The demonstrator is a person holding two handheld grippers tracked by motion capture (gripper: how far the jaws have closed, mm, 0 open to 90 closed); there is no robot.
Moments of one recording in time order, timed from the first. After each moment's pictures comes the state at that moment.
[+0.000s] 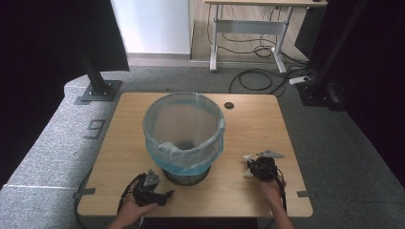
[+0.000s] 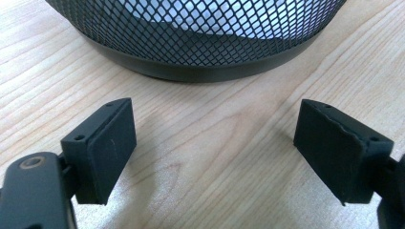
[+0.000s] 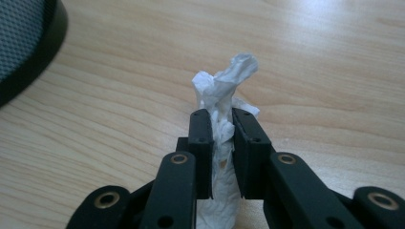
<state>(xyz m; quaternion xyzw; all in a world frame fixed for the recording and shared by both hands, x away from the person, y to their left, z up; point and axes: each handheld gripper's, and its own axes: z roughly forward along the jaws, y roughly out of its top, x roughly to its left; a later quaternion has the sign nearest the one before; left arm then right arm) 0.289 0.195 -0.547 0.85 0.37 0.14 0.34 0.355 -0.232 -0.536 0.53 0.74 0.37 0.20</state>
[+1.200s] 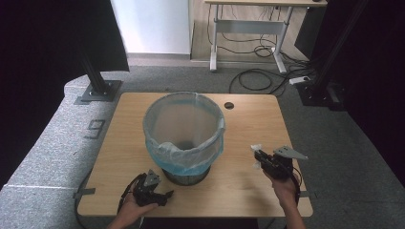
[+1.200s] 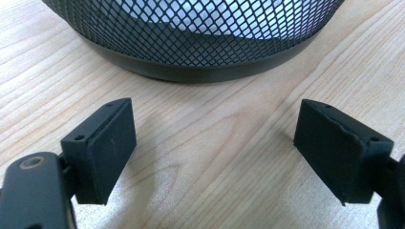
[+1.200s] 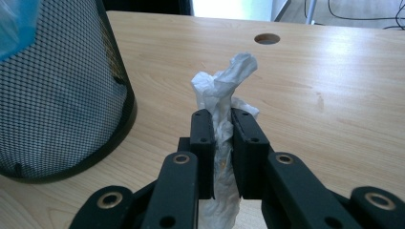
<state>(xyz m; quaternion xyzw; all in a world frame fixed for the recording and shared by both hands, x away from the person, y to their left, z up) 0.289 0.195 -0.547 0.85 0.37 0.14 0.34 0.325 -0.254 -0.472 0.47 0.70 0.48 0.23</state>
